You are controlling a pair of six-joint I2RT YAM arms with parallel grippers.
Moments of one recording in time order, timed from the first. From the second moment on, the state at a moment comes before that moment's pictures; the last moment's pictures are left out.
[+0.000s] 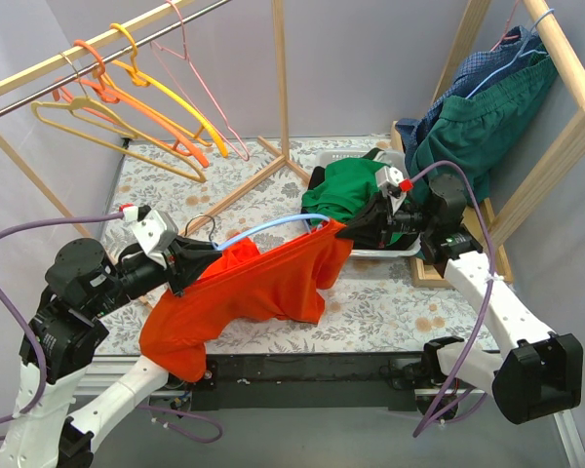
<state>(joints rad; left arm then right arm) -0.51 0.60 1.29 -0.79 0.40 0.03 0.29 1.10 0.83 0.21 -1.27 0.05</state>
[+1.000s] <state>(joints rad) -0.51 0.58 1.26 -0.71 0.33 0.04 0.31 1.11 0.76 0.25 -1.23 0.10</state>
